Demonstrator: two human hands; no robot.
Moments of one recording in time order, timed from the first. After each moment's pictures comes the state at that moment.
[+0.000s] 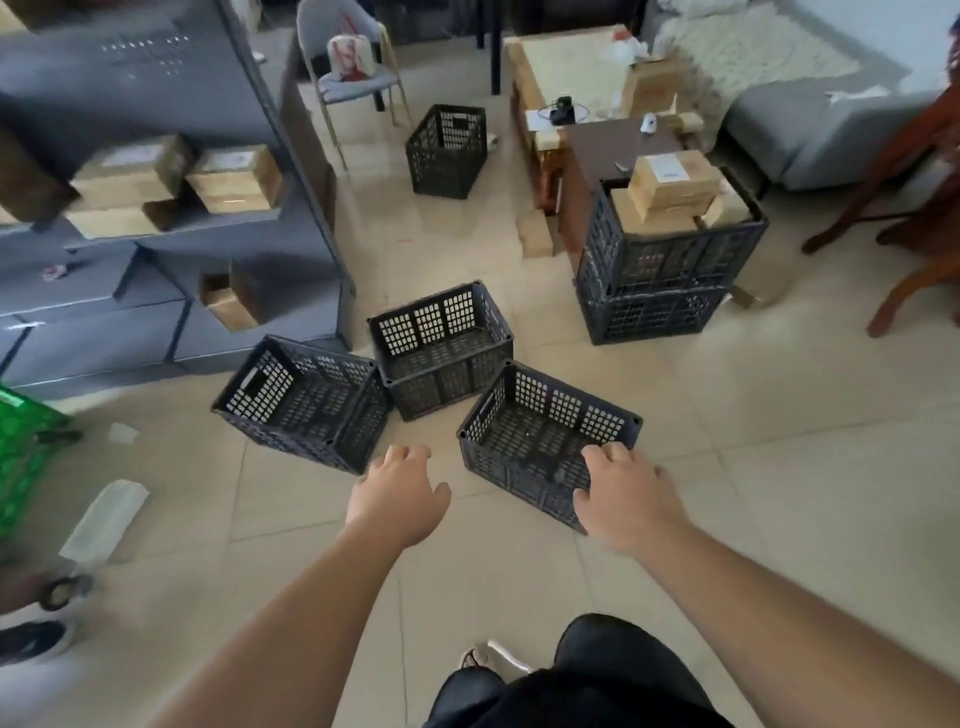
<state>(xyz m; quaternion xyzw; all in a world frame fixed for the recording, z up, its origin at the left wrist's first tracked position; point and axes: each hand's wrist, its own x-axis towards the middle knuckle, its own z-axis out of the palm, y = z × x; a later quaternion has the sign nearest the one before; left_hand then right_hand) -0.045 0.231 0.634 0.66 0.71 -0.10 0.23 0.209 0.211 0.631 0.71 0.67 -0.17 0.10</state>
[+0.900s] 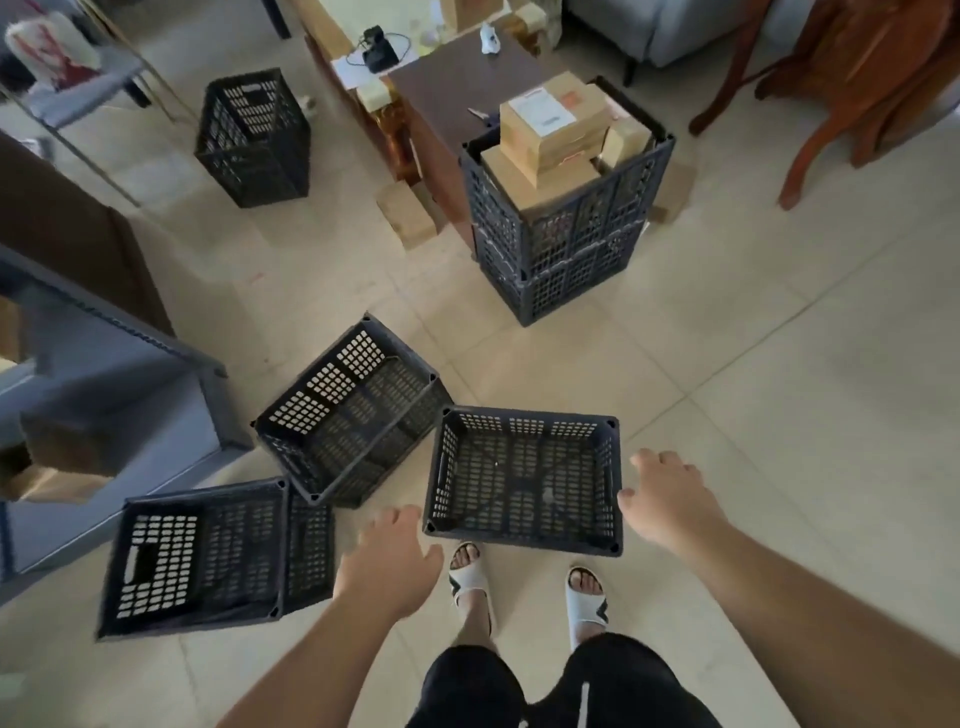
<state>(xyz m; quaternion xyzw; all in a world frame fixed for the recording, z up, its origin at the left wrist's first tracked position) 0.025 0.562 0.533 0.73 0.57 -0.27 0.25 0.318 0.474 0.530 0.85 0.37 -0.36 0.07</state>
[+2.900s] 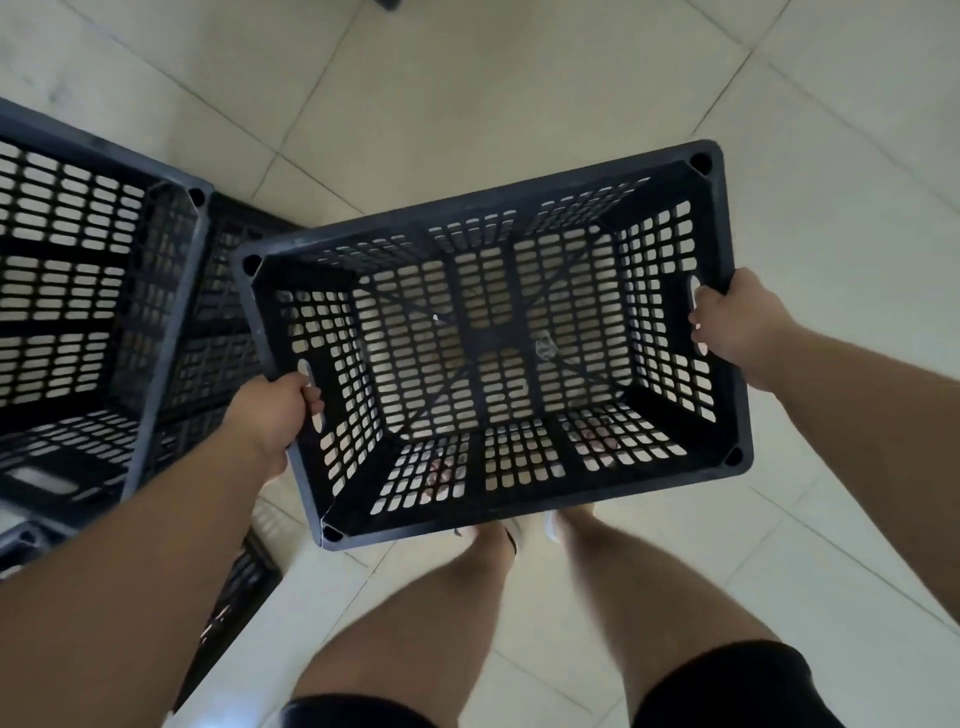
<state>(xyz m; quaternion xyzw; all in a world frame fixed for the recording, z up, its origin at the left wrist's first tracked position) 0.058 0.758 -0.001 0.40 0.77 -0.08 0.49 0.406 0.485 -0.025 0.89 -0.06 -0.42 -0.15</state>
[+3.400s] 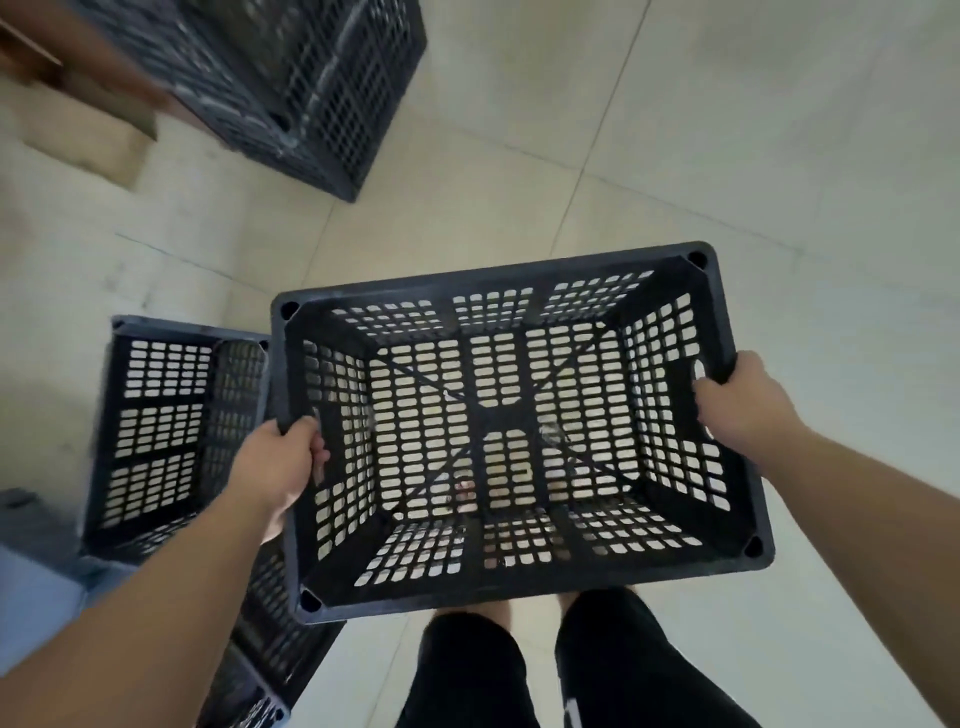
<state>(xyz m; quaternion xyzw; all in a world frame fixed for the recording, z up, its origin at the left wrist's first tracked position) 0.109 0.722 0.264 0.57 0.65 -0.13 0.49 0.365 0.356 0.263 0.91 -0.13 -0.35 -0.18</state>
